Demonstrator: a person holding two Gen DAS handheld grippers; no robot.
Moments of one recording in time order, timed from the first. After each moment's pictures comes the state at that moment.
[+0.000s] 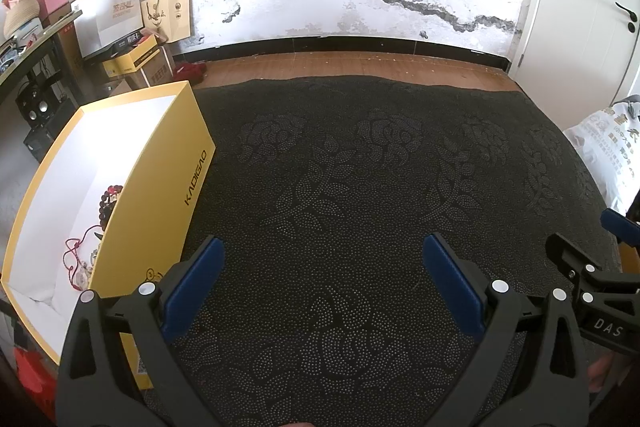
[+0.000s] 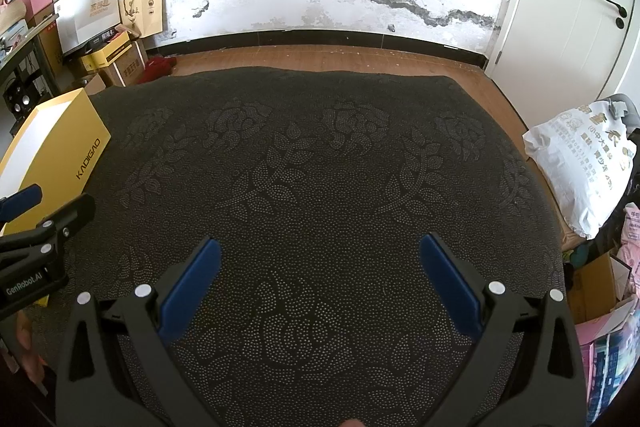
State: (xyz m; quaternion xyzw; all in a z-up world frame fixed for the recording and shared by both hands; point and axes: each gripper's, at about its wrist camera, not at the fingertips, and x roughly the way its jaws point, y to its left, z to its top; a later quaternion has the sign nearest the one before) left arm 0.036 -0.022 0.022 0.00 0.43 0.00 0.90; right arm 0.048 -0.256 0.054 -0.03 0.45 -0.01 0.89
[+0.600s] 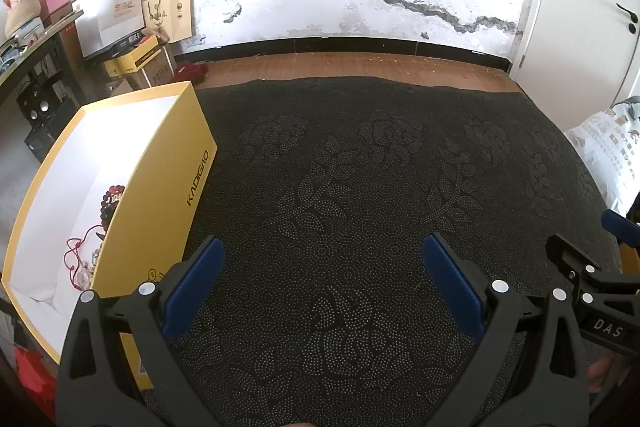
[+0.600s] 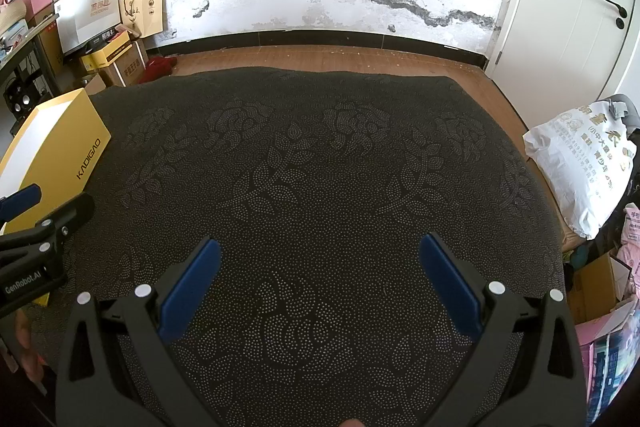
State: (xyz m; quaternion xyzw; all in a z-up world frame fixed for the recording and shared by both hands) left arm 0.034 -0.020 0.022 0.00 0.43 0.00 0.90; right arm 0.047 -0.255 0.054 -0.03 0.45 -0.01 0.89
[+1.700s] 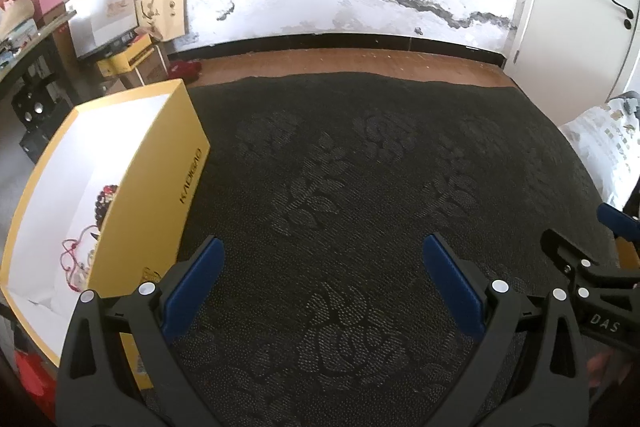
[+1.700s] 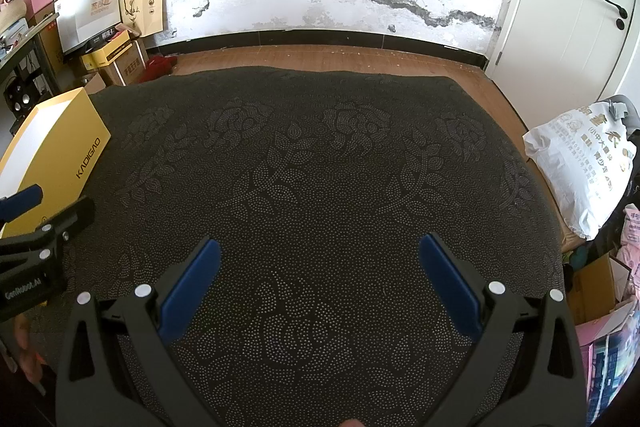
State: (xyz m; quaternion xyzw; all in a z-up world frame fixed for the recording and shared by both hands) left arm 0.036 -0.024 0.021 0.00 0.44 -0.02 0.90; right arm 0.048 -0.254 0.054 -0.04 0.45 -0.01 0.89
